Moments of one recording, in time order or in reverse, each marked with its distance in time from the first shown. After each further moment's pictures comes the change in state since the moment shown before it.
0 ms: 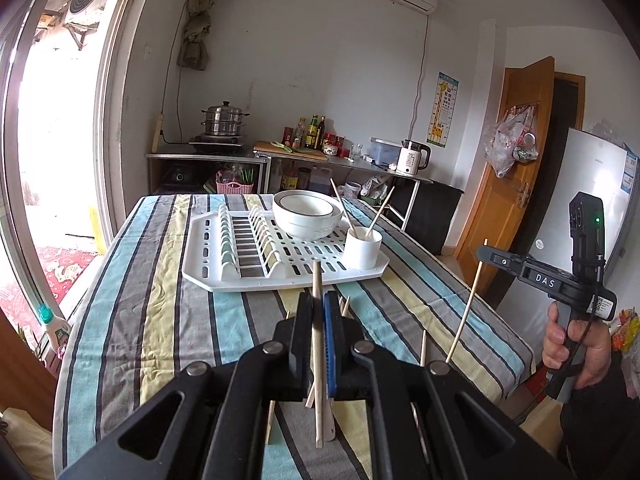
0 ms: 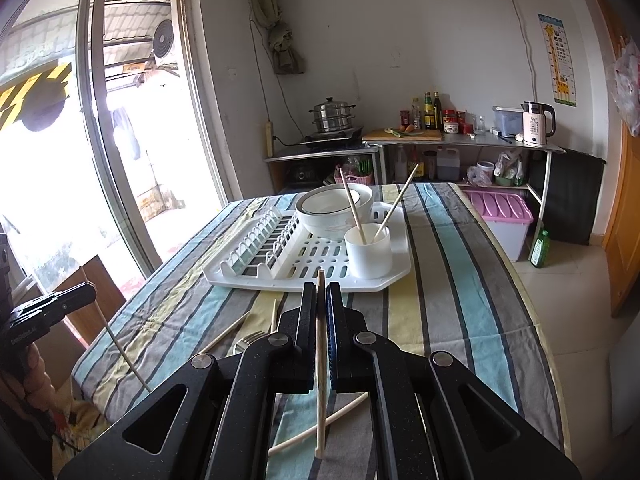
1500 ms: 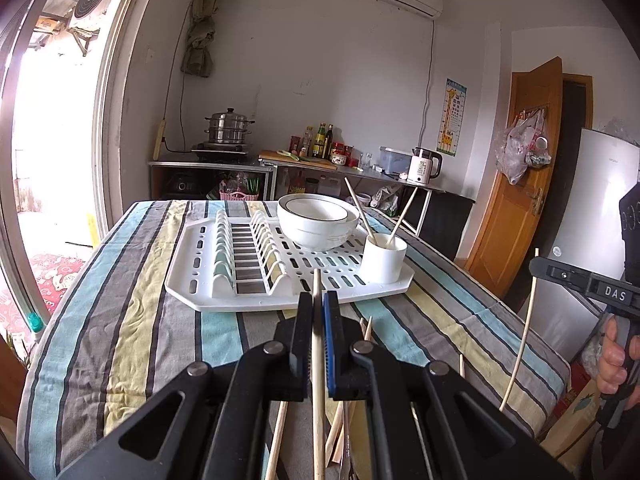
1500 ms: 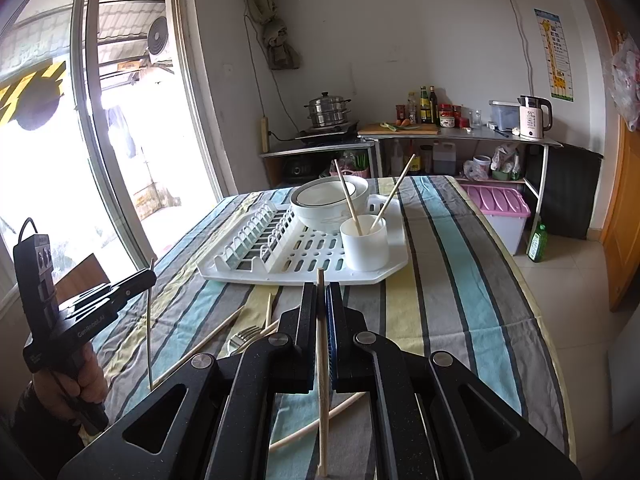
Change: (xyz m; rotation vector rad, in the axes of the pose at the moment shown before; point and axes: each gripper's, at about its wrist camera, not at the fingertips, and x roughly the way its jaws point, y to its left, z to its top) left arm 0.067 0.009 -0.015 -0.001 -0.061 0.025; right arm 0.010 -0.002 -0.009 0.007 0.021 -0.013
